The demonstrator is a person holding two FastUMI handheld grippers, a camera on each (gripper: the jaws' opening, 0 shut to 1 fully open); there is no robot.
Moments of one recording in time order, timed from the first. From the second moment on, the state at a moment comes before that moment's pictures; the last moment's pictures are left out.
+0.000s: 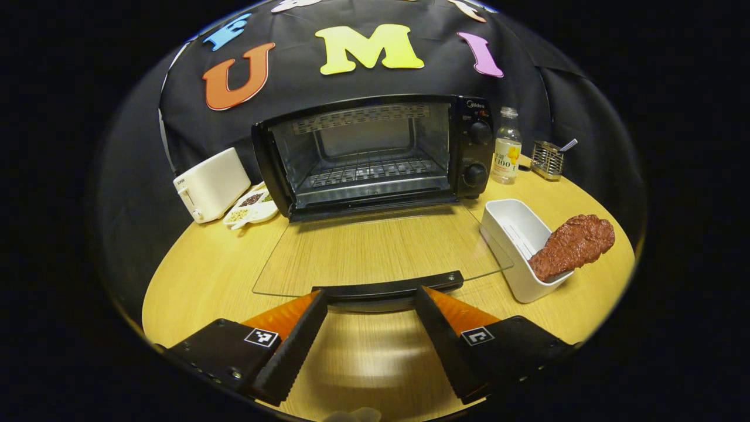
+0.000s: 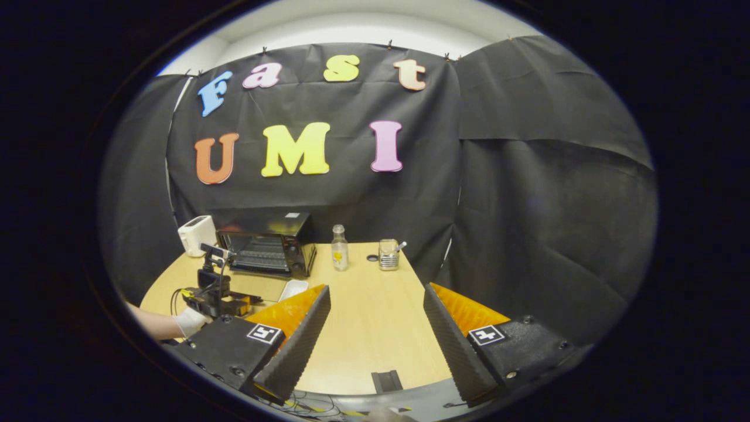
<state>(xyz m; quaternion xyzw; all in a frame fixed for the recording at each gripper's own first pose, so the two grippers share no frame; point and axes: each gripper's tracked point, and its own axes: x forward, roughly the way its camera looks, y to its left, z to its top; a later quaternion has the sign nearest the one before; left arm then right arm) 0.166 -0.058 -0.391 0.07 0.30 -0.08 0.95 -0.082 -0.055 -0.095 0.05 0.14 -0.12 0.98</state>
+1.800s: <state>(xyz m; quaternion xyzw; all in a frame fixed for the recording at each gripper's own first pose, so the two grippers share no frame) 0.033 -0.007 -0.141 0.05 0.18 0.06 0.98 0.174 0.098 -0.318 0.34 0.45 0.22 0.80</state>
